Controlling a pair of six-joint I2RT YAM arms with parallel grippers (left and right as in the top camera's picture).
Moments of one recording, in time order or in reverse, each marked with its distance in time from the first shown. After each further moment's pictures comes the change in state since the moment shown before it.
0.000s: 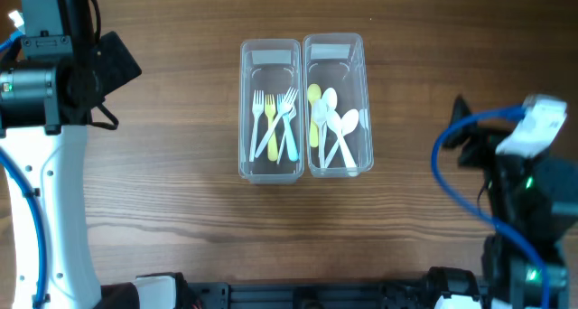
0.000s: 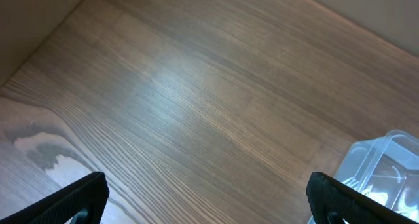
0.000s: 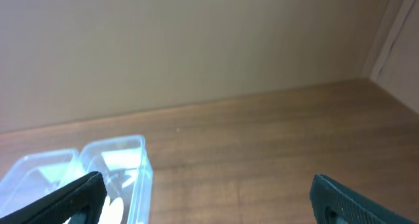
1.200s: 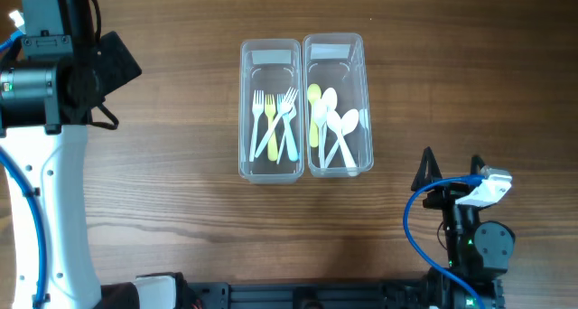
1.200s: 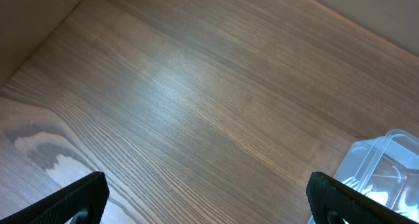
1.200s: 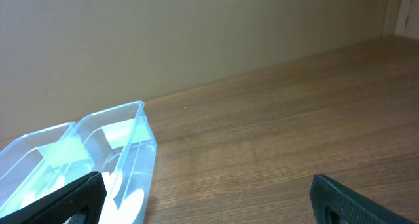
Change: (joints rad) left arm 0.000 0.001 0.000 0.000 0.000 0.000; right arm 0.000 -0.555 -0.664 0.233 -0.019 0.147
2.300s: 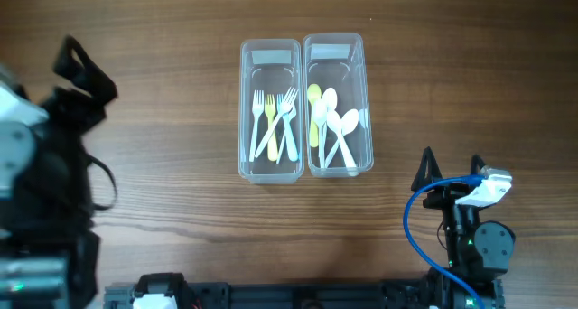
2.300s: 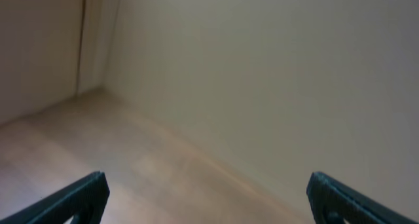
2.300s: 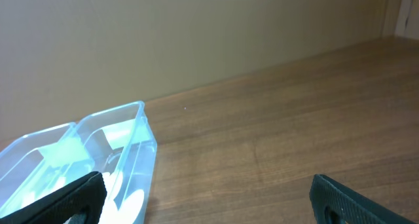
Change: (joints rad) left arm -0.016 -0.640 -0.600 0.801 0.045 -0.008; right arm 0.000 -0.003 -0.001 0.002 0.000 0.000
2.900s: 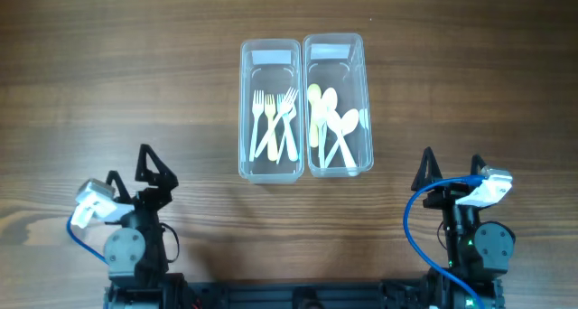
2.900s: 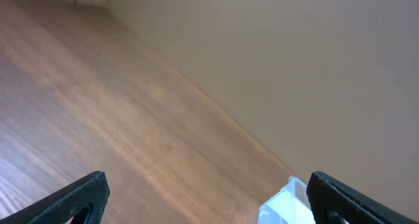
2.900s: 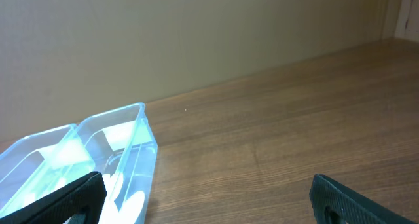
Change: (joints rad) left arm -0.014 -0.776 -1.101 0.375 0.012 -0.207; right arm 0.000 -0.004 -0.001 0.003 0.000 0.000
